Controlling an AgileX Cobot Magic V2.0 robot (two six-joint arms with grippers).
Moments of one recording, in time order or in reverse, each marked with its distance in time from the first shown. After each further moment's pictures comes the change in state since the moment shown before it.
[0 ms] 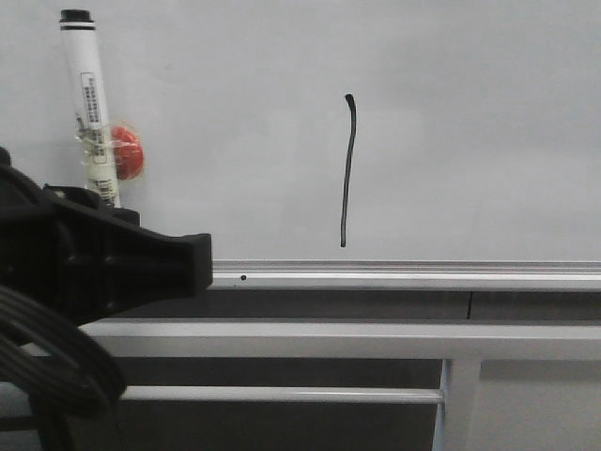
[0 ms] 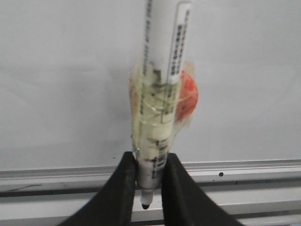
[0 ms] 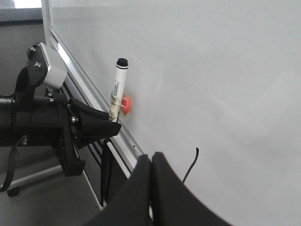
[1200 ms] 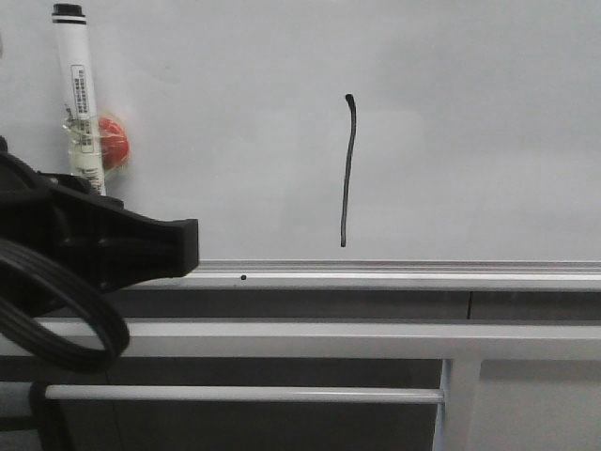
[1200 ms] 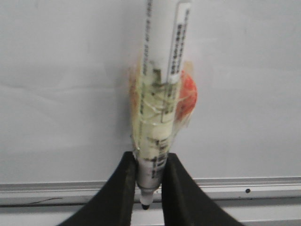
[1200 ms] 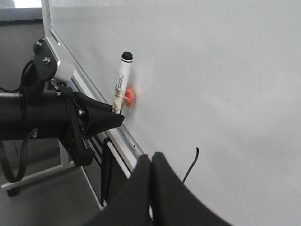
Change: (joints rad) left arm 0.052 0.000 -0.006 0.008 -0.002 0.030; right arm 0.000 0.000 0.000 0.000 0.000 0.000
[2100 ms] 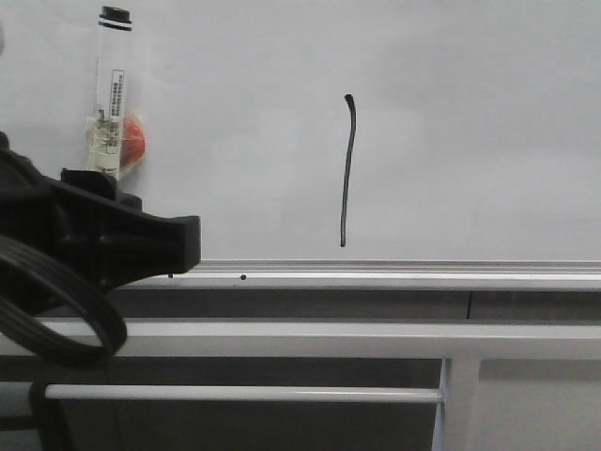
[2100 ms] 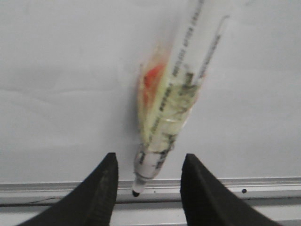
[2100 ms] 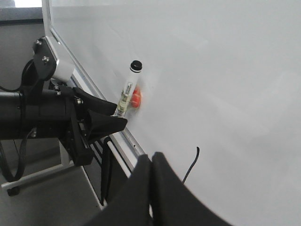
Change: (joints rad) left arm -0.002 -0.011 0.000 -0.023 0.000 0.000; right arm 0.000 0.000 0.000 0.000 0.002 -0.002
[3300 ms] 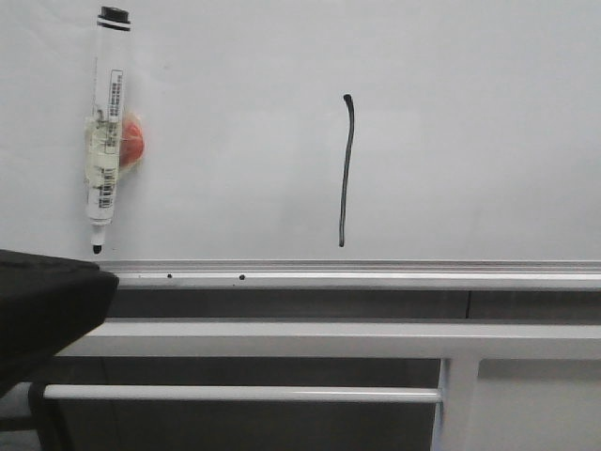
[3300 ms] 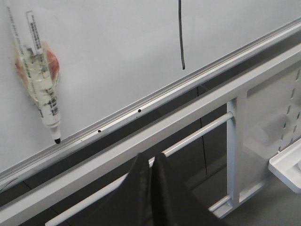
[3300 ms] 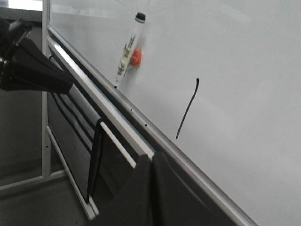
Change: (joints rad) left arm -0.483 -0.215 0.060 -0.204 -0.021 0.479; right arm 0.000 -0.550 0.501 -0.062 -0.106 0.000
